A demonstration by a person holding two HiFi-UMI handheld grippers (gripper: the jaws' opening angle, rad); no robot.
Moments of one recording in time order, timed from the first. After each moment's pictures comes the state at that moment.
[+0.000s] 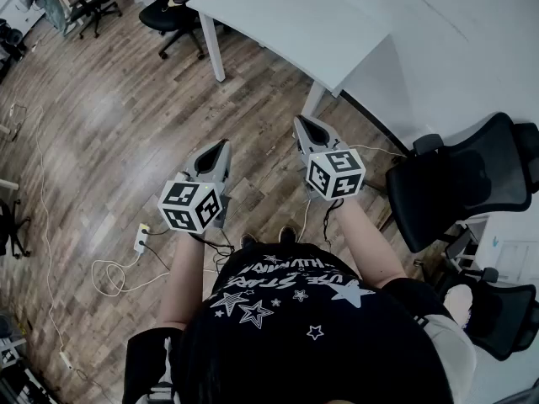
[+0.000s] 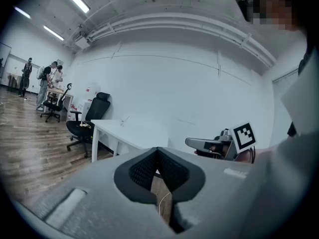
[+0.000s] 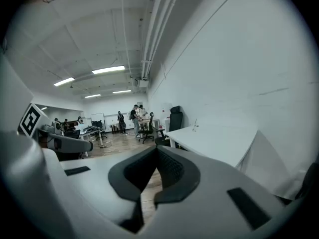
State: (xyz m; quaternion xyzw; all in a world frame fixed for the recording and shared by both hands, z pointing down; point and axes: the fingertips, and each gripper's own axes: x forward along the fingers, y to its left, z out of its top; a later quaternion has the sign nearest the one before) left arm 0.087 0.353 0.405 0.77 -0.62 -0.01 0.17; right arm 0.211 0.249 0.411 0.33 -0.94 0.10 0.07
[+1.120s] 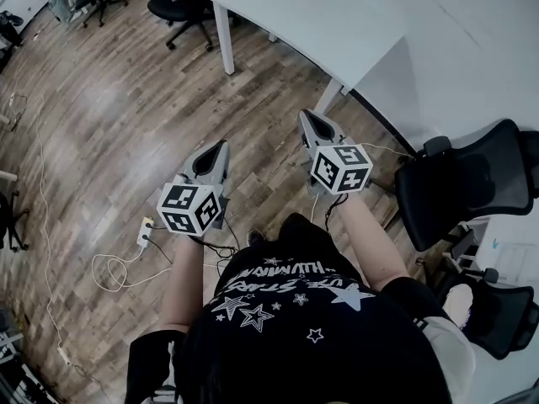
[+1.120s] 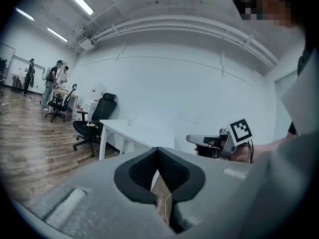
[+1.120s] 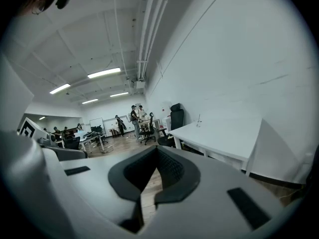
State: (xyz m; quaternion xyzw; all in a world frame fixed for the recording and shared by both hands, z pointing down) left arm 0.025 0.382 0.423 0.76 -0.63 -0.01 0.17; right arm 0.157 0.259 0.422 0.33 -0.93 0.14 0.05
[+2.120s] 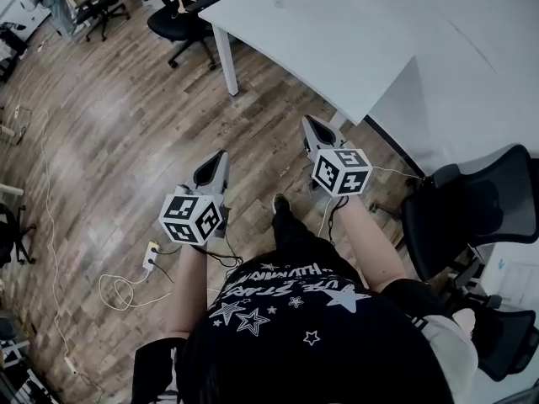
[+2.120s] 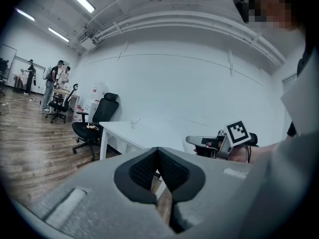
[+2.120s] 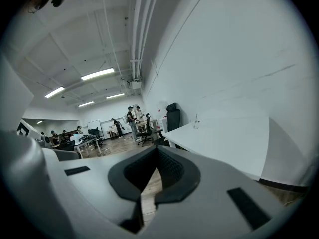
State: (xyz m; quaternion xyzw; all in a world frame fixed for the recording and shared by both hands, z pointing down) left arm -0.008 0.265 0.427 0.75 -0.64 -0.01 0.17; right arm 0.128 0.124 0.434 0.34 -0.93 0.16 0.04
